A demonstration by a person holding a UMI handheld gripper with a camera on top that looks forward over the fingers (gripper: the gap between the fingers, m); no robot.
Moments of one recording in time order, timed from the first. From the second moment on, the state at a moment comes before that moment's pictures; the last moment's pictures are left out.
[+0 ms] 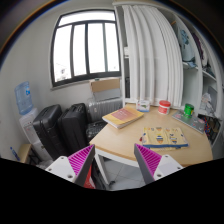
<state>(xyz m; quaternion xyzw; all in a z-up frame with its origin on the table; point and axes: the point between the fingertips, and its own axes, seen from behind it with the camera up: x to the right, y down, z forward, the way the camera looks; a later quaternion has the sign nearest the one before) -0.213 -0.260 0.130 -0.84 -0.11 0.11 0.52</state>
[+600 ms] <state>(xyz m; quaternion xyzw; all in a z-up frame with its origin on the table) -0.124 -0.076 0.016 -0.89 -0.06 0.04 0.45</state>
